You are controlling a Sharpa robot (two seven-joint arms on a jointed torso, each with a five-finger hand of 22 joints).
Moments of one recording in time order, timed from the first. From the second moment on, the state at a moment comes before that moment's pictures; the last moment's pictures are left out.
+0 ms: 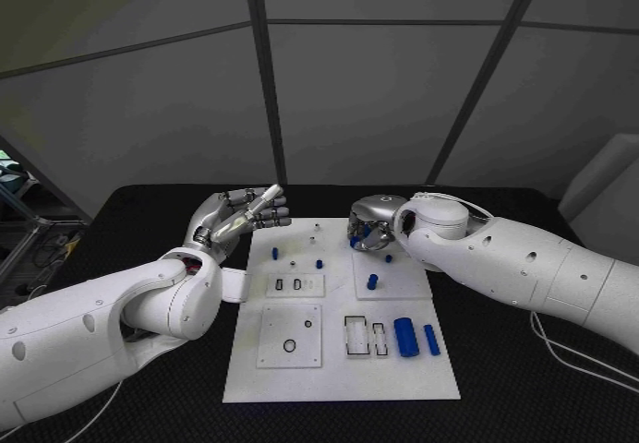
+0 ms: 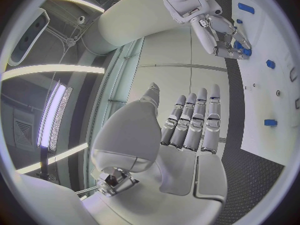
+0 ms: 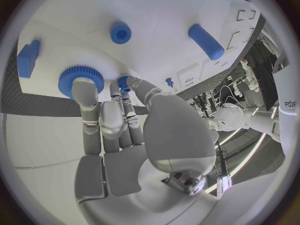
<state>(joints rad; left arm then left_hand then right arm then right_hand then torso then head) 1.11 -0.88 0.09 1.68 -0.10 -0.50 0.47 1.32 0.02 0.02 0.16 0.05 0.82 0.21 0.12 0.07 0.88 0.20 0.11 0.06 0.93 0.16 0.15 0.09 0.19 0.83 0.27 0.31 0.13 1.19 -0.57 0.15 1.21 -1.77 0.01 -0.11 1.32 -0.09 0.41 -0.09 0.23 1.08 0.14 0.07 0.07 1.22 0.07 0.08 0.08 1.47 -0.01 1.23 0.99 0.15 1.32 0.09 1.06 0.72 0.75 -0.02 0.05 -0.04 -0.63</state>
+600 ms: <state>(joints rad) 1.11 -0.89 0.09 1.68 -0.10 -0.50 0.47 1.32 0.02 0.02 0.16 0.05 0.81 0.21 0.12 0.07 0.88 0.20 0.11 0.06 0.93 0.16 0.15 0.09 0.19 0.83 0.27 0.30 0.12 1.18 -0.60 0.14 1.27 -1.77 -0.15 -0.10 1.33 -0.08 0.45 -0.09 0.21 1.12 0.13 0.09 0.09 1.26 0.06 0.09 0.09 1.47 -0.01 1.26 1.02 0.13 1.35 0.08 1.18 0.88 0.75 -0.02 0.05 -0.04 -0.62</state>
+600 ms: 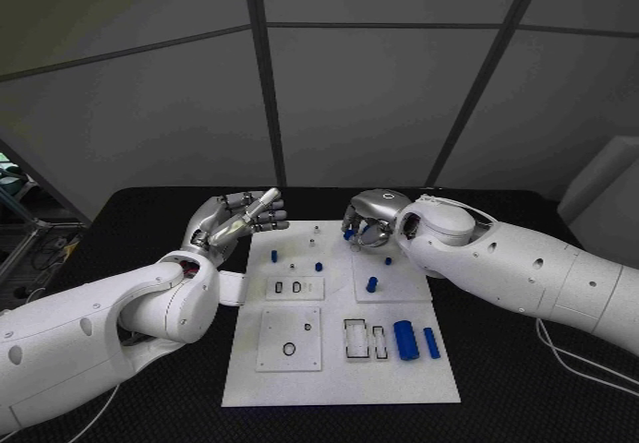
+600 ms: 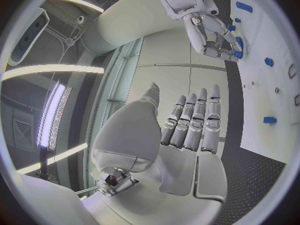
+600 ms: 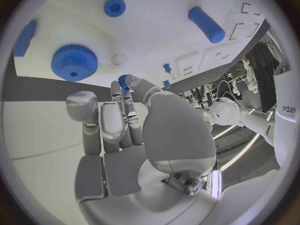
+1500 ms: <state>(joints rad) 1.11 -0.88 0.09 1.68 -0.10 -0.49 0.47 1.32 0.02 0.02 0.16 0.05 0.81 0.21 0.11 0.07 0.88 0.20 0.11 0.06 0.93 0.17 0.15 0.09 0.19 0.83 0.27 0.30 0.12 1.19 -0.41 0.15 1.09 -1.77 -0.25 -0.12 1.33 -0.08 0.45 -0.09 0.20 1.12 0.13 0.09 0.09 1.25 0.06 0.08 0.09 1.47 -0.01 1.27 1.03 0.13 1.35 0.08 1.19 0.89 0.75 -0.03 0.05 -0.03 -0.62</state>
